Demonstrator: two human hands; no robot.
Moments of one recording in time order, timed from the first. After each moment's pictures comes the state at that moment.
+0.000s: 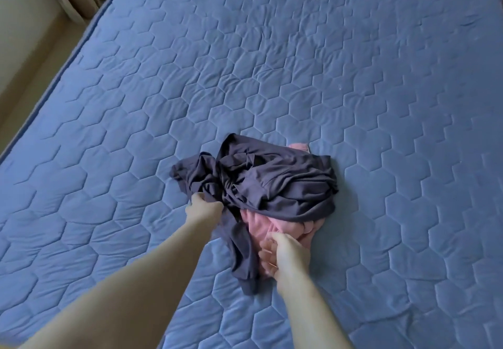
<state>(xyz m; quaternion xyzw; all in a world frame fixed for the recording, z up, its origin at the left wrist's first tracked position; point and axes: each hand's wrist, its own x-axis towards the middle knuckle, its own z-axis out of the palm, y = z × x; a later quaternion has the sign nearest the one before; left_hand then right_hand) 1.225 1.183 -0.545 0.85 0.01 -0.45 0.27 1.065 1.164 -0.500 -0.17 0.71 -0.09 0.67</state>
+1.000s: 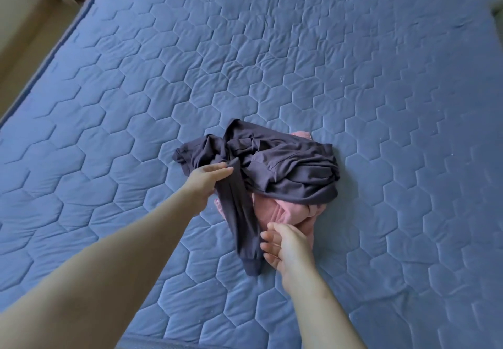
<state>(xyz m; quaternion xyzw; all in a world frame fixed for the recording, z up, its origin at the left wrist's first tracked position) 1.253 1.196 -0.537 0.69 -0.04 -0.56 0.47 1.065 1.198 -0.498 -0.23 0.68 -0.11 0.68</state>
